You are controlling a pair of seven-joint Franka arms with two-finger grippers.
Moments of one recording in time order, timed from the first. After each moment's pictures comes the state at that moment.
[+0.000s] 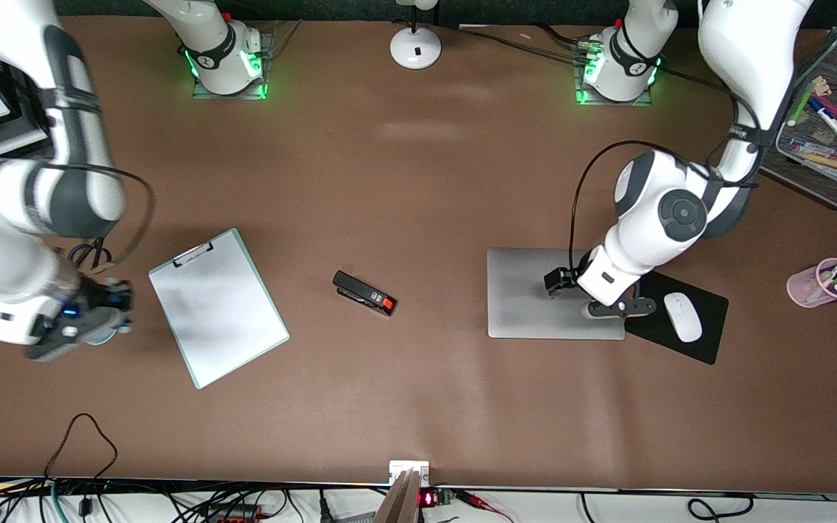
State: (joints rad) left arm 0.01 0.43 -0.33 -1.84 0.00 2.32 -0.40; right arm 0.05 0.47 -0.11 -1.54 0.03 2.13 -0.66
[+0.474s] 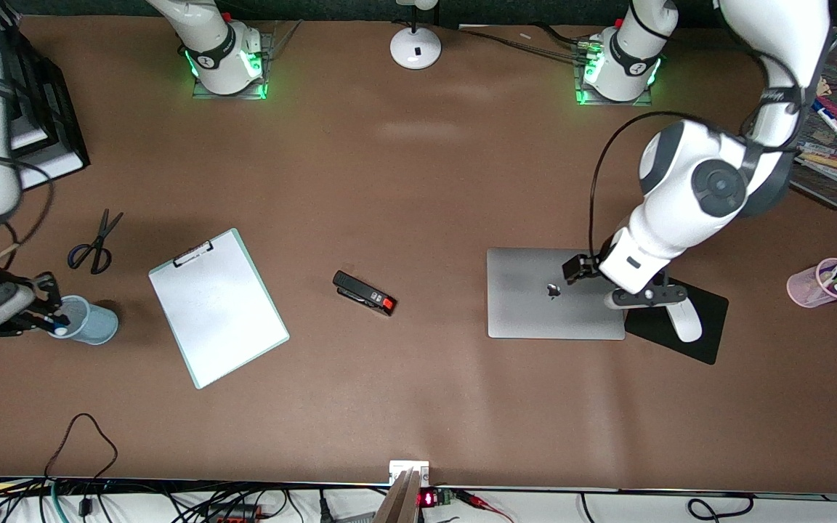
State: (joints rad) left arm 0.03 0.31 -0.33 -1.82 0.00 2.18 -0.40; right arm -0.09 0.45 -0.12 -1.50 0.29 2.13 -1.17
